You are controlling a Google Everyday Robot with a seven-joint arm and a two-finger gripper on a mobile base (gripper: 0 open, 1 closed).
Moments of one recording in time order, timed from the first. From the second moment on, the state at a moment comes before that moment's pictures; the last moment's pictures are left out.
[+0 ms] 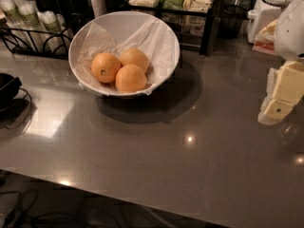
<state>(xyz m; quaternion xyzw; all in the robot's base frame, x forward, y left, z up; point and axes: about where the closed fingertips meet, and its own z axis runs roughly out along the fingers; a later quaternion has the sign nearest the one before) 0.438 -0.217 0.976 -0.60 0.78 -0.03 0.16</state>
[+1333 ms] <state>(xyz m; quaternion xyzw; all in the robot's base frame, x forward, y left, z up) 0.485 -0.141 0.993 -0.65 0.73 0.00 0.22</state>
